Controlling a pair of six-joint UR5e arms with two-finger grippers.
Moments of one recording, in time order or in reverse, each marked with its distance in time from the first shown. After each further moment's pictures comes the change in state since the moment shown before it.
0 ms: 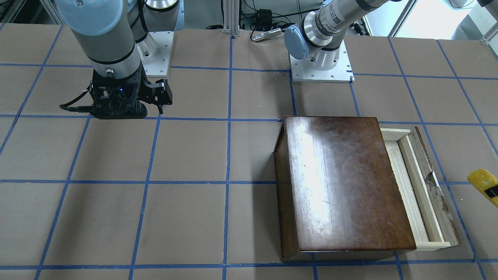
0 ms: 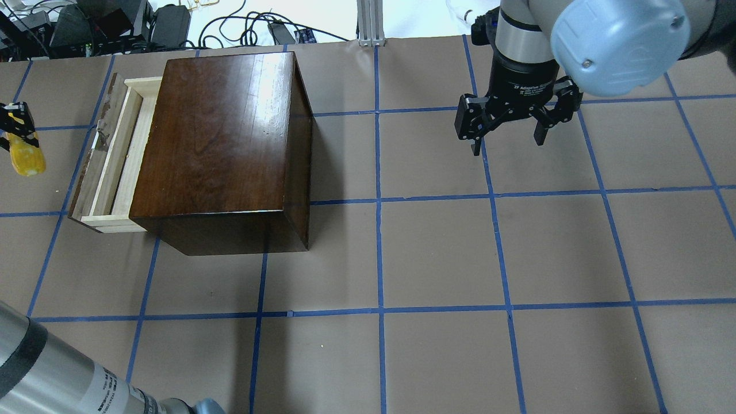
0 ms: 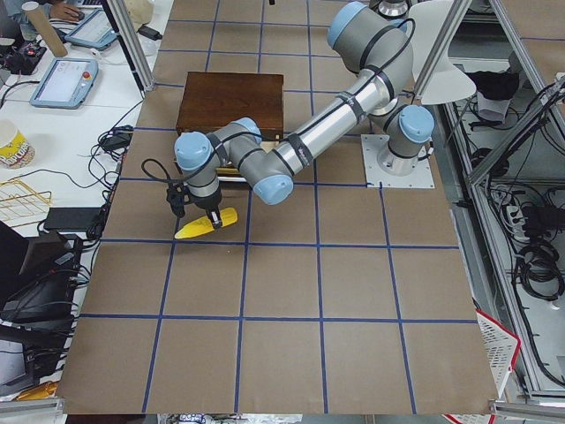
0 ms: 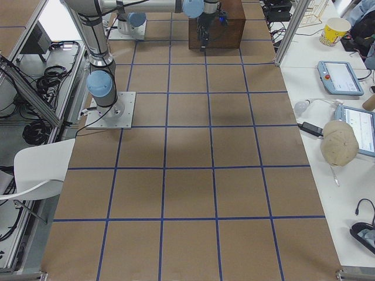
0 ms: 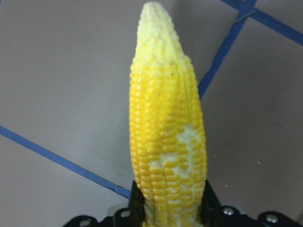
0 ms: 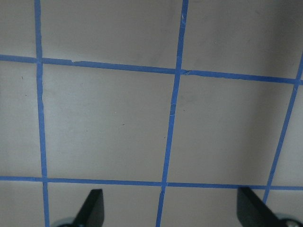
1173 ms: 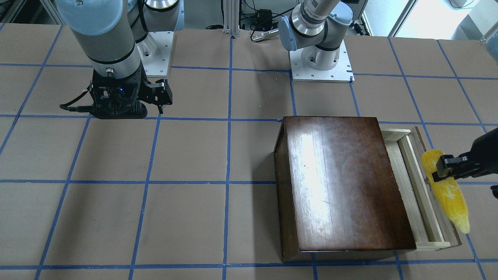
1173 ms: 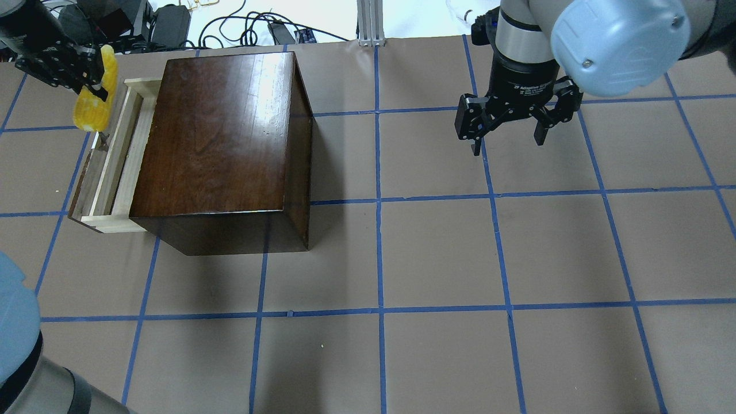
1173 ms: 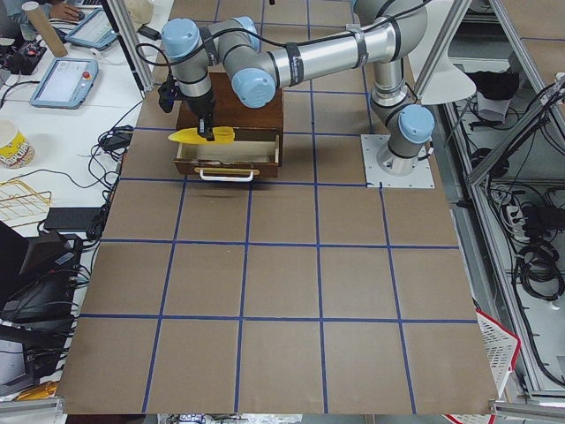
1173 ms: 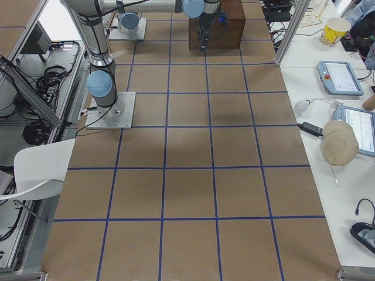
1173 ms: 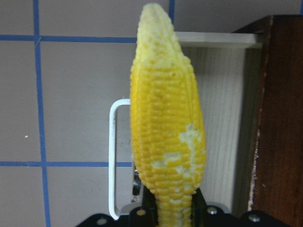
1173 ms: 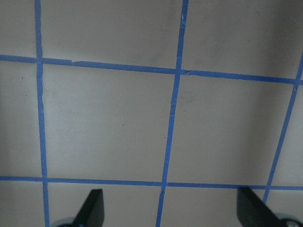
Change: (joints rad) left arm -0.274 0.135 0.050 -0.309 -0.062 0.139; right arm 0.000 0.000 0.000 0.000 0.000 0.000
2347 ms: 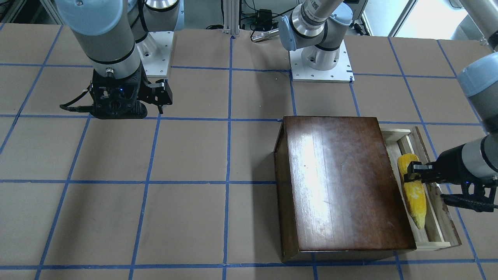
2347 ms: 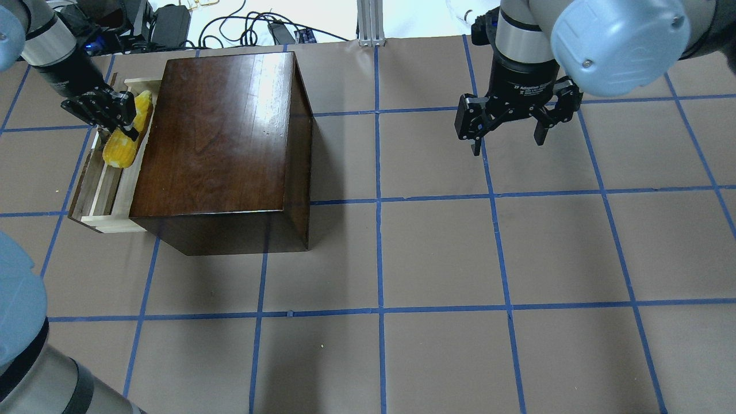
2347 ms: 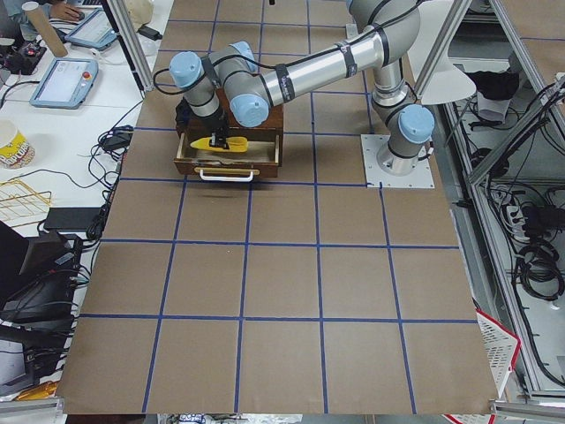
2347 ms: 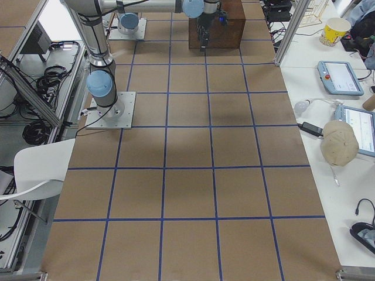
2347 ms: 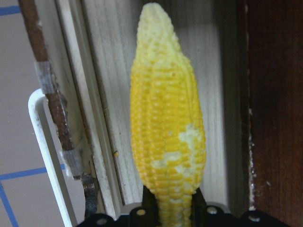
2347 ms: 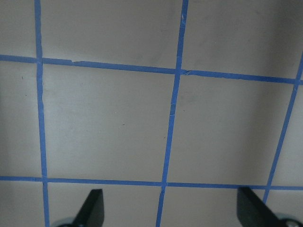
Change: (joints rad) left arm 0.005 -0.042 -0.114 0.037 0.000 0.101; right arm 0.000 0.000 0.000 0.000 0.000 0.000
